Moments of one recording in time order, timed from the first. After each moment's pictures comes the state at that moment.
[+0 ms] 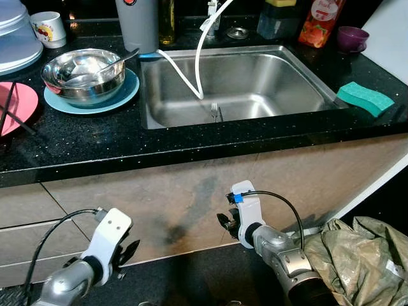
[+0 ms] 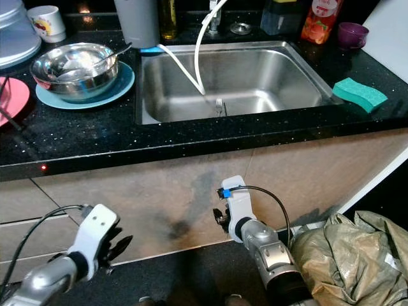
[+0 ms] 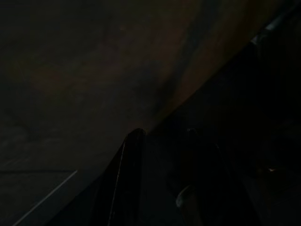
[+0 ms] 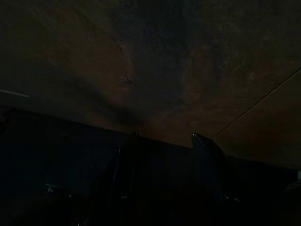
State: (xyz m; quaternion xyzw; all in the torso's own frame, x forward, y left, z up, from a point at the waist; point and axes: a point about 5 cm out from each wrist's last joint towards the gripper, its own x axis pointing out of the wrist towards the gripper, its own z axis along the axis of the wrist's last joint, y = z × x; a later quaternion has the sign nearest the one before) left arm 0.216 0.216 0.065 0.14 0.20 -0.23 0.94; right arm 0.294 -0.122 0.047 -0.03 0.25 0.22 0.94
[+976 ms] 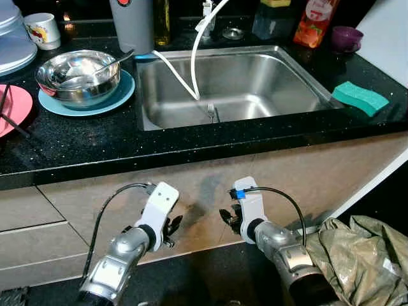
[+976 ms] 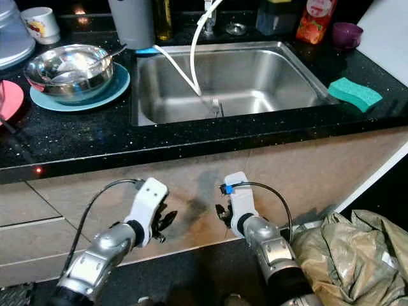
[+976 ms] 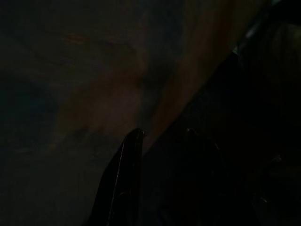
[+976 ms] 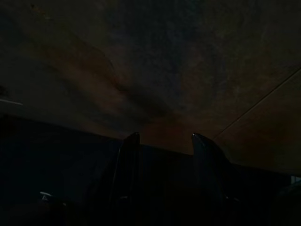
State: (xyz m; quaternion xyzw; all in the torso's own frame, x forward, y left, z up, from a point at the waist) left arm 0.285 0.100 0.047 0.16 0.19 -0.29 0.93; right arm 0.301 -0.126 0.051 -0.03 0.25 0.21 0.95
